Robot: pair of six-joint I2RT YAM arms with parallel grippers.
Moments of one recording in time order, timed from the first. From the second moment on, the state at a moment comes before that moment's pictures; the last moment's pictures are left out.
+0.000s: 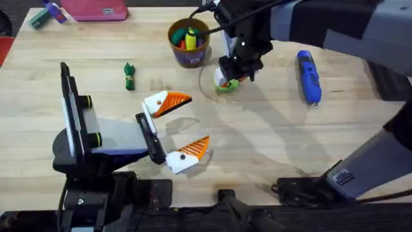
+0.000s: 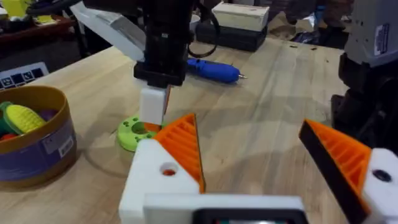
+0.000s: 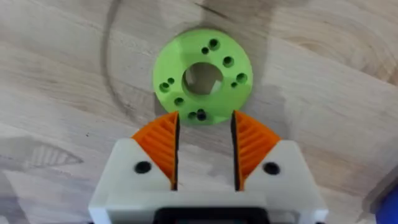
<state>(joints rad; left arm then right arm) 0.03 0.01 0.01 -0.13 1.16 0.07 0.57 1.88 1.44 -0.95 0.06 0.23</state>
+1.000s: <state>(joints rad) 0.03 0.01 0.01 -0.13 1.16 0.07 0.58 1.92 1.44 -0.93 0.07 0.24</state>
